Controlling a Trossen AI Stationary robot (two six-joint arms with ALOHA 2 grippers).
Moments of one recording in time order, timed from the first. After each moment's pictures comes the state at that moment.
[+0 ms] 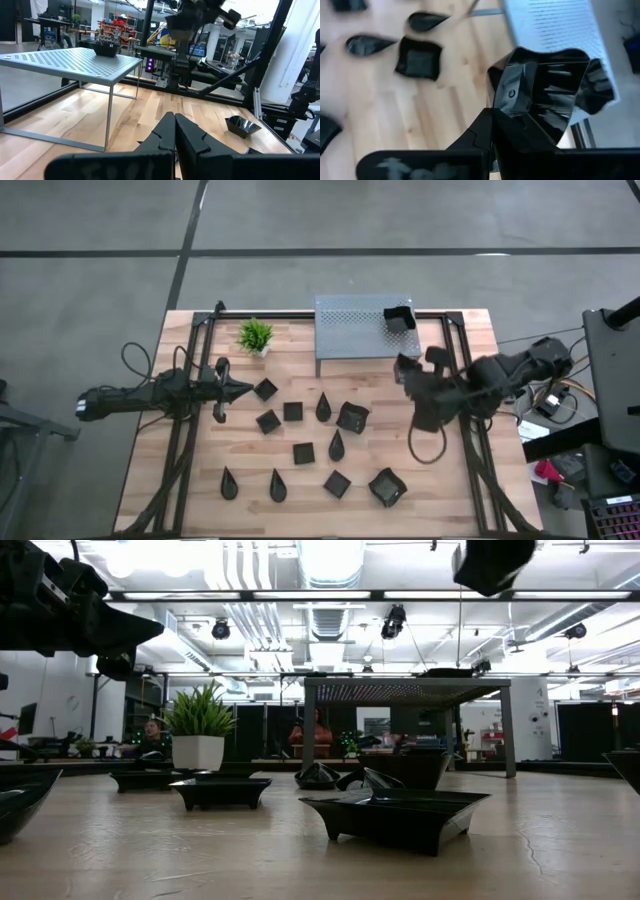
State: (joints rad) left arm 0.06 0.00 0.01 0.02 -0.03 -0.18; right arm 0.39 1.38 1.63 -1.57 0.55 0.55
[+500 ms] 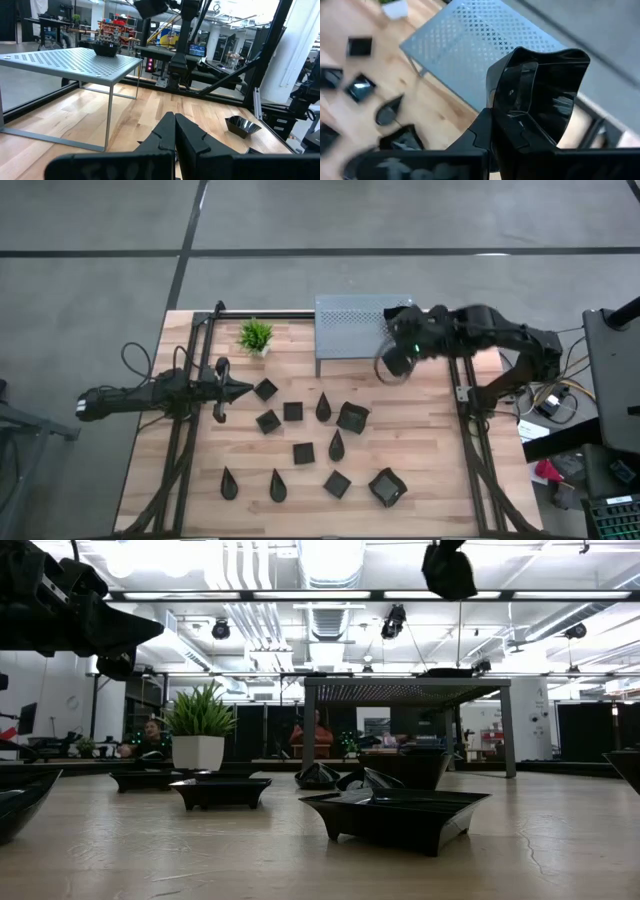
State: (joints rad) left arm 0.06 0.00 0.01 0.02 -0.03 -0.18; right arm -0.03 1.49 1.90 -1.54 0.51 0.74
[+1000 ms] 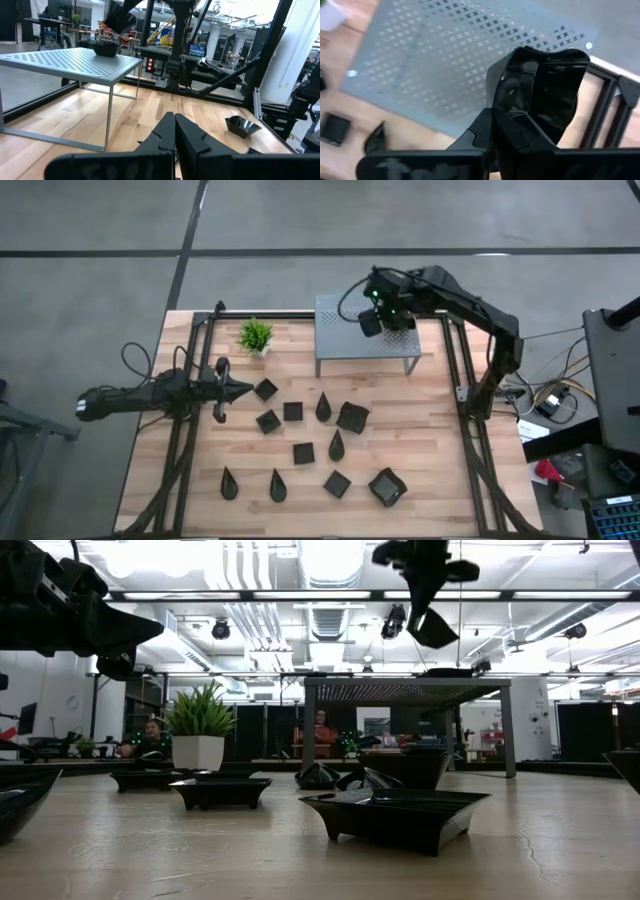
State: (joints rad) left arm 0.06 0.00 0.01 0.02 -0.03 -0.18; right arm -0.40 1.75 2.06 -1.57 0.28 0.73
